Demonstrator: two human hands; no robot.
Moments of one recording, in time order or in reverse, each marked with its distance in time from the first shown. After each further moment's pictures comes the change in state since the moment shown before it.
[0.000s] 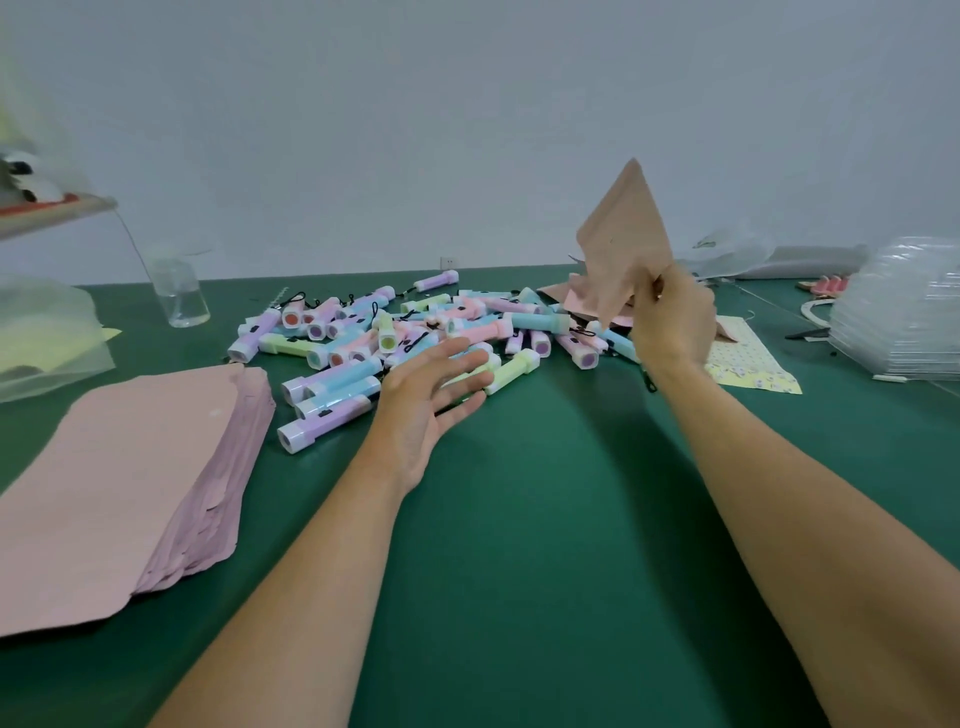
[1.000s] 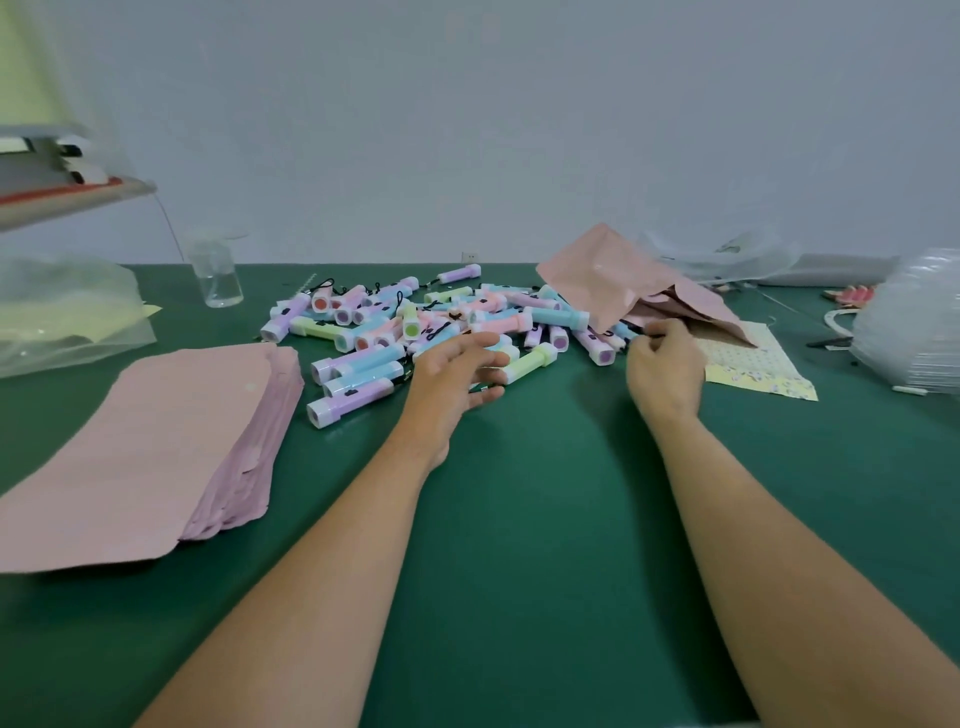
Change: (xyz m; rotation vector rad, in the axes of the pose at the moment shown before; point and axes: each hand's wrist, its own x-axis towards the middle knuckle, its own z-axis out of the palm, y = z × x) left_hand -0.008 0.004 0.014 0.183 0.099 0.056; right_hand -0.062 -0.004 0.000 0.178 -0.171 0.251
